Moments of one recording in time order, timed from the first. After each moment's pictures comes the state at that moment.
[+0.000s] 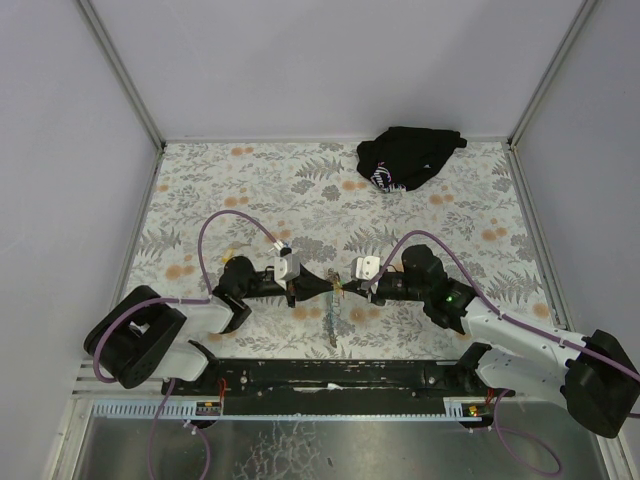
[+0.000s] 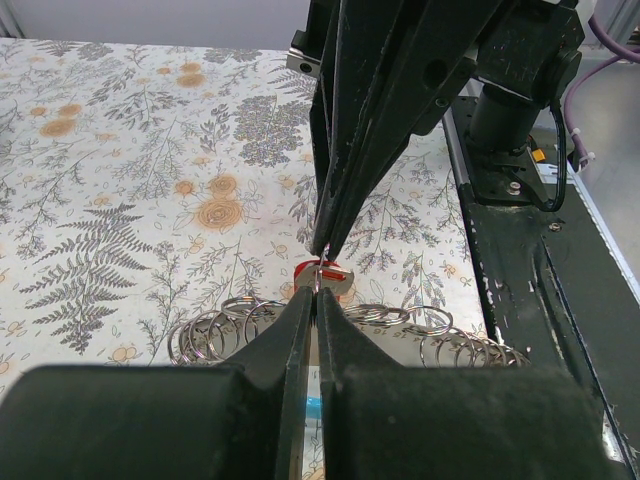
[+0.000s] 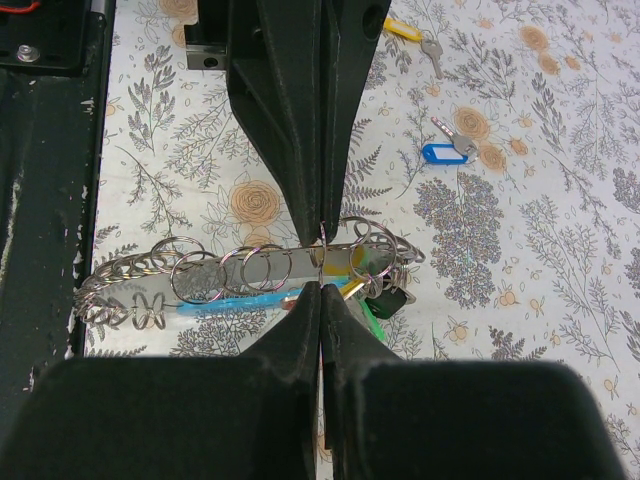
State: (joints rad) left arm -0.61 1.37 0.25 1.20 0.86 -0.07; right arm 0.79 1.02 0.49 0.17 -0.54 -0.44
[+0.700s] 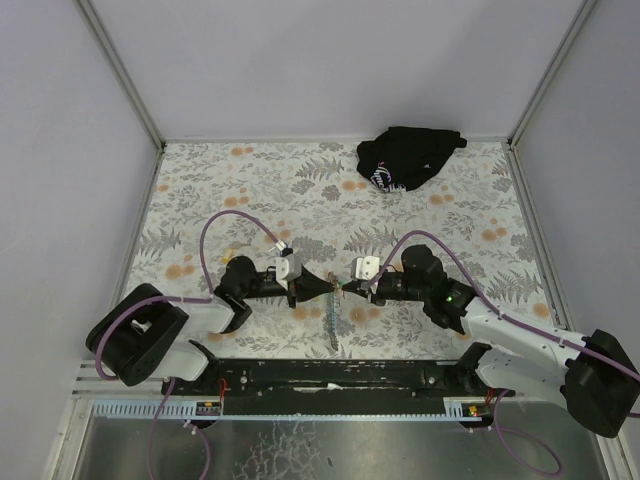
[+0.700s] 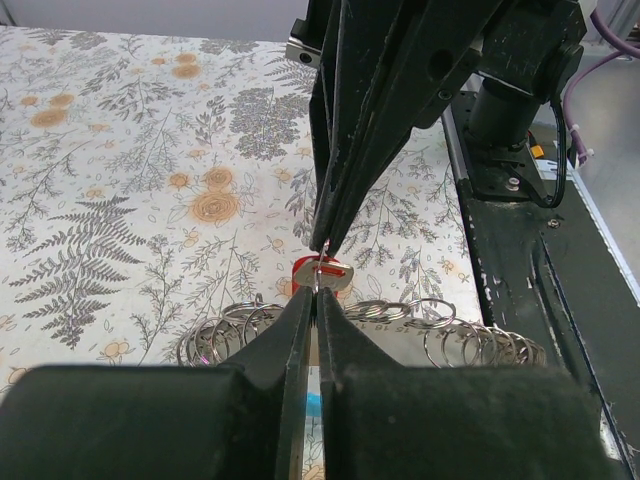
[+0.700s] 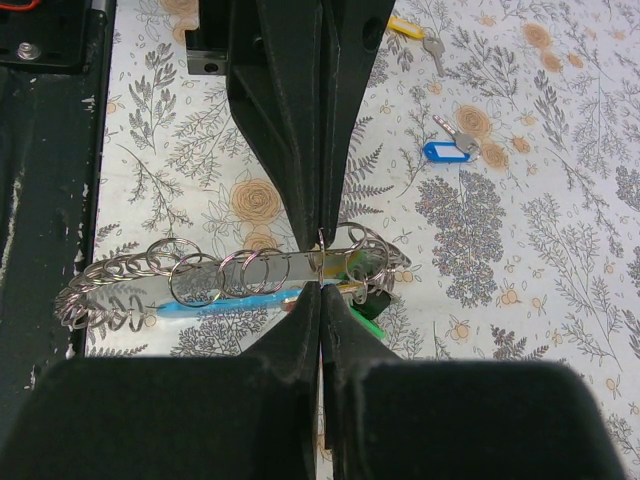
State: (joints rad) left arm -0.62 1.38 0.25 1.20 0.86 -0.07; right arm 0.79 1.02 0.49 0.16 -0.54 -0.44
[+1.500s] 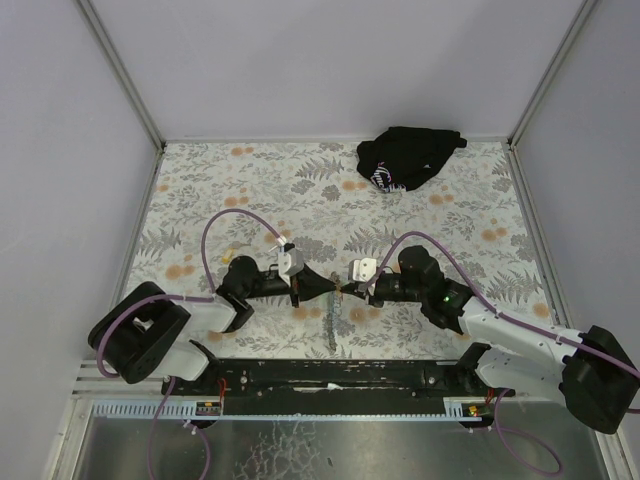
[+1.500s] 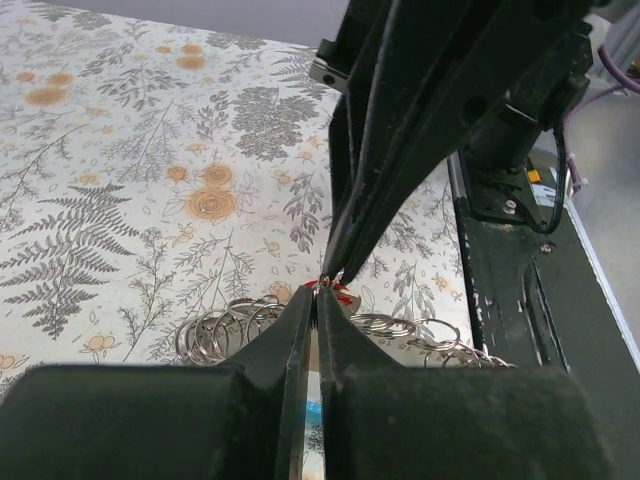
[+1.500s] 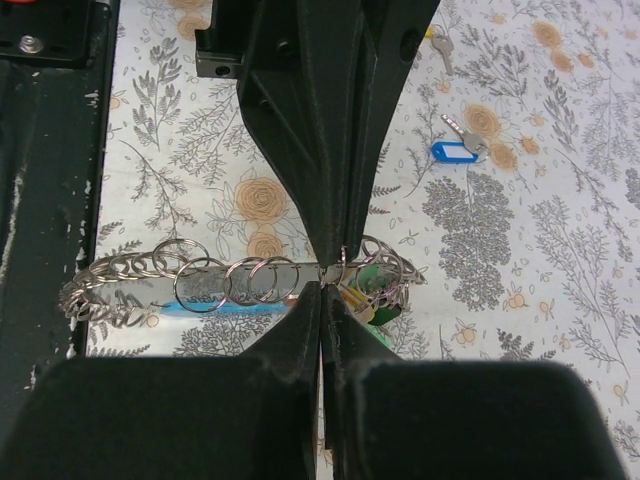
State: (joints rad) left arm -0.63 1.40 0.26 1.21 0.82 -0.15; right arm 0.81 1.04 0.49 0.17 -0.54 -0.45
